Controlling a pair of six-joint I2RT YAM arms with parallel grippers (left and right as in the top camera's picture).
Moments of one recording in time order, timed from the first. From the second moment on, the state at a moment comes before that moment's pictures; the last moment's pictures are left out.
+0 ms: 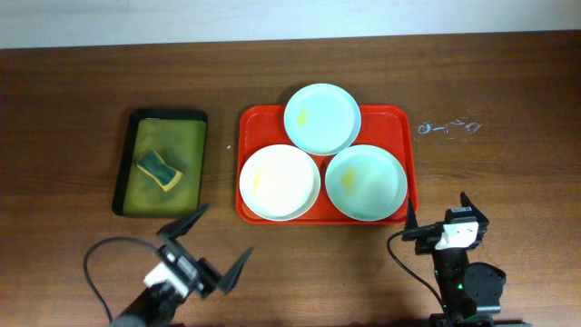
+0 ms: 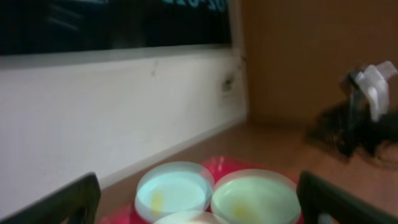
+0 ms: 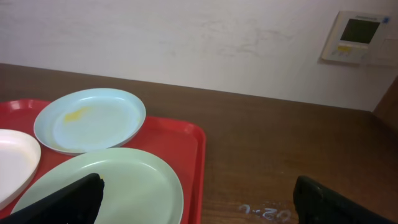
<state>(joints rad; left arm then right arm) 0.06 0.02 0.01 0.40 0.84 -0.15 -0.01 0.01 0.01 -0.08 -0.04 -0.12</state>
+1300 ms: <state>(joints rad) 0.17 2.04 1.39 -0.68 -0.06 -0.63 -0.01 0.01 0.01 -0.08 -0.03 -0.12</state>
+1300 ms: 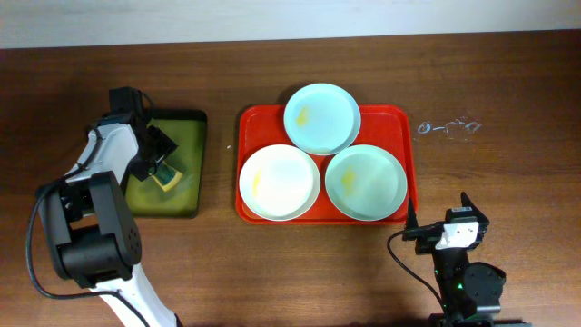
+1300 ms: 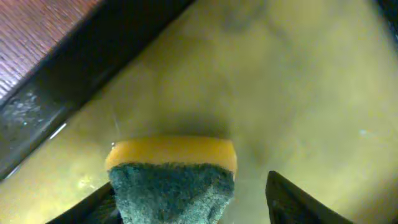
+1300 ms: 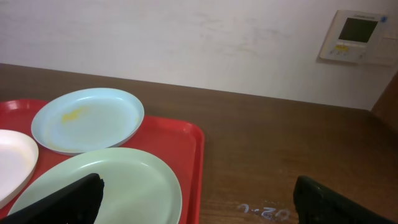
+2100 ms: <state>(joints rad) 0.17 2.04 1.40 -0.80 -0.07 -0.56 -0.01 0.01 0.01 -0.08 -0.03 -0.12</state>
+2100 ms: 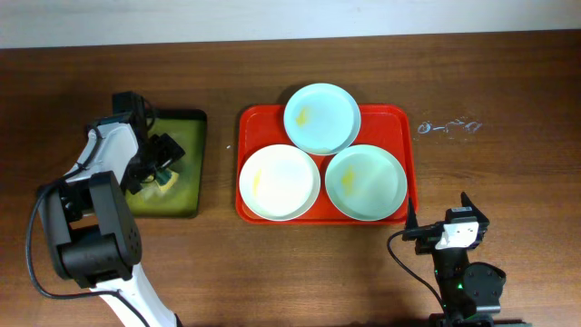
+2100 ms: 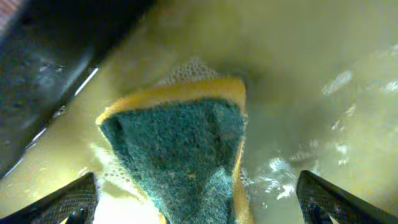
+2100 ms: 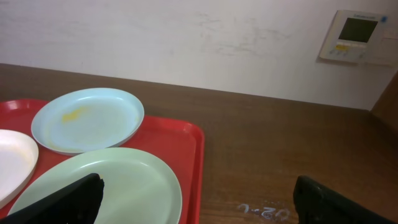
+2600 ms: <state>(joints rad) 0.17 1.74 1.70 -1.05 0.03 -0.56 -0.01 0.01 0.01 -0.08 -0.03 -0.12</state>
